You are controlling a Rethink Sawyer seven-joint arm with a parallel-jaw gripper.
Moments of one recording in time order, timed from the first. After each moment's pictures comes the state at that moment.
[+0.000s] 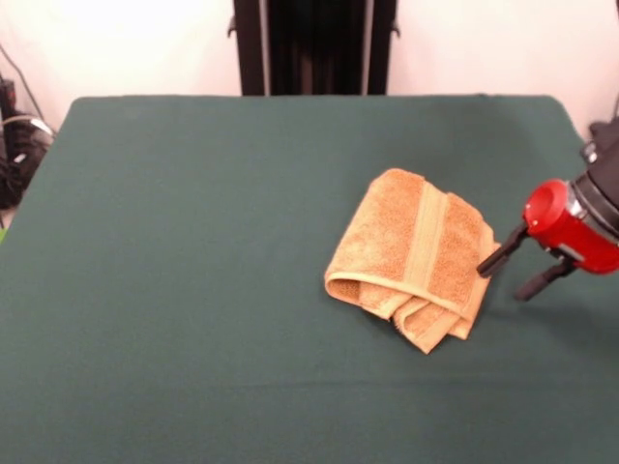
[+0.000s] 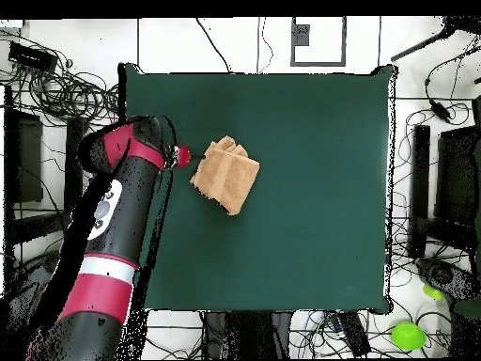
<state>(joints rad) 0.46 0.16 -0.78 0.68 0.25 0.99 2.08</state>
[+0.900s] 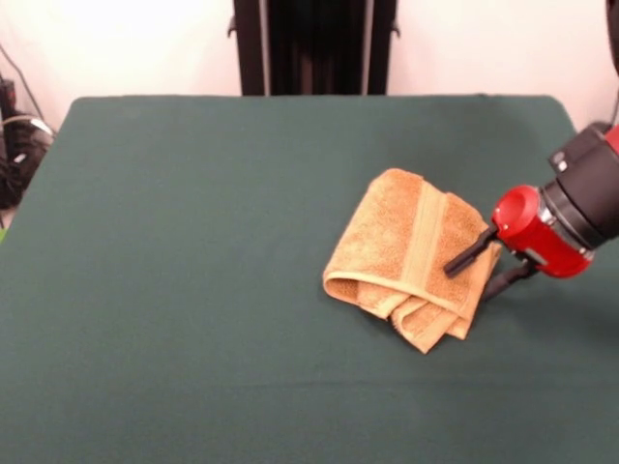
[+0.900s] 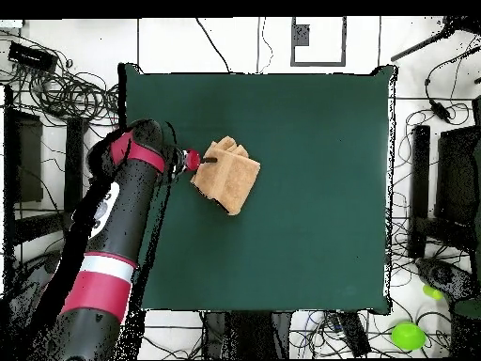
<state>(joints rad) 0.46 0.20 -0.81 0.68 0.16 0.99 2.08</state>
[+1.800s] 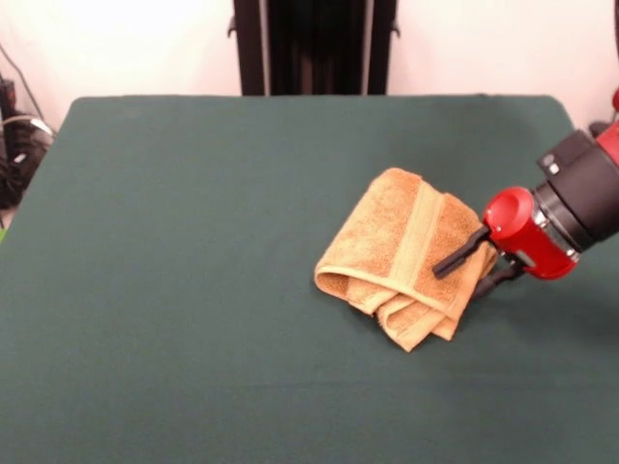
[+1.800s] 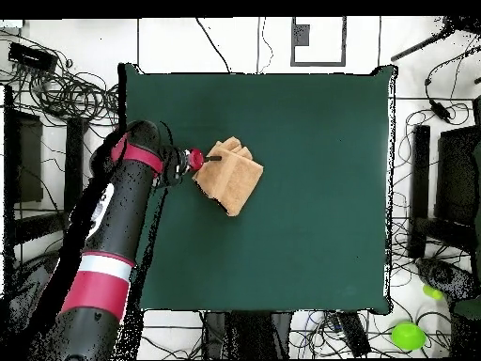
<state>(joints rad) 0.47 0.22 -0.81 0.66 0.07 0.99 2.08</state>
